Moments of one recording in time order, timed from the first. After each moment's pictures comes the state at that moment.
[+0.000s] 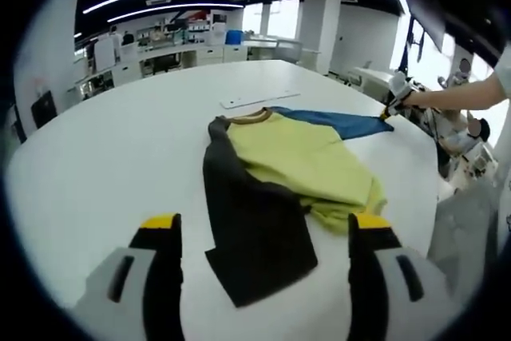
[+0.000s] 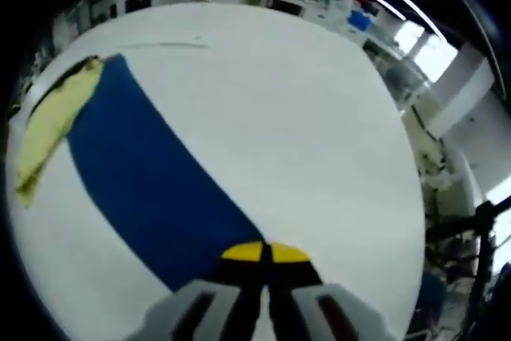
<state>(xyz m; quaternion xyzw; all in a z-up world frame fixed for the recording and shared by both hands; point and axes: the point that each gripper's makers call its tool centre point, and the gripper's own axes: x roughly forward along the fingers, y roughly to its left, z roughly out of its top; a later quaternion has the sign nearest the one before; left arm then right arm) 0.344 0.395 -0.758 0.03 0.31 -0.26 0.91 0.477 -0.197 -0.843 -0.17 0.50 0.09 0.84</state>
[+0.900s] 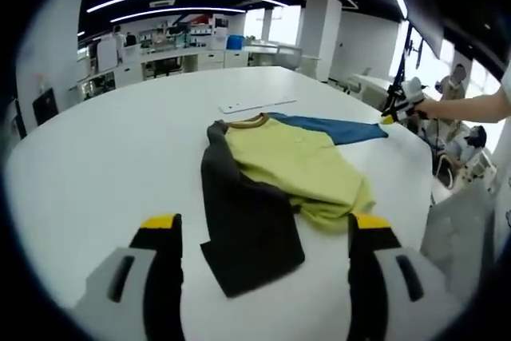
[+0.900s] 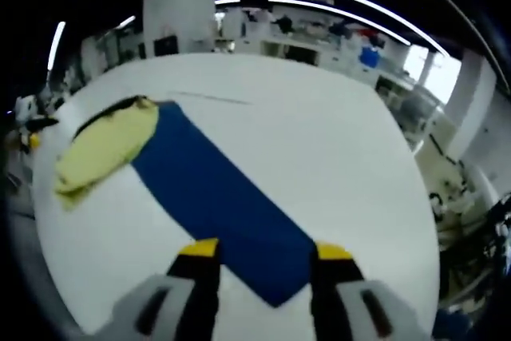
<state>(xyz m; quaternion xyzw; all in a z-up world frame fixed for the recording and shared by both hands) 0.326 0.395 -0.743 0.02 0.29 -0.26 0.92 0.437 -0.129 -0.787 -0.12 0.38 0.20 0.90</state>
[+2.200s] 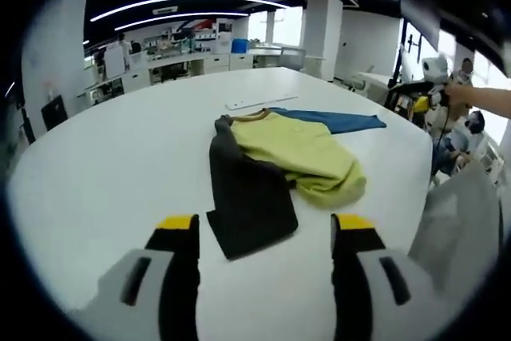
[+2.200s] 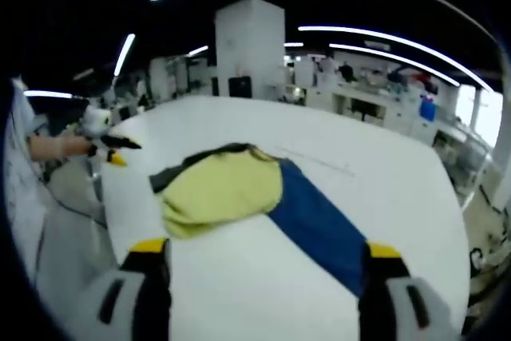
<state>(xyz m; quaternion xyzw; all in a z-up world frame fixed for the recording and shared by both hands) 0.279 0.414 -0.754 0.03 0.29 -0.23 0.93 0.343 0.001 -0.700 -0.10 0.27 0.37 0.88</state>
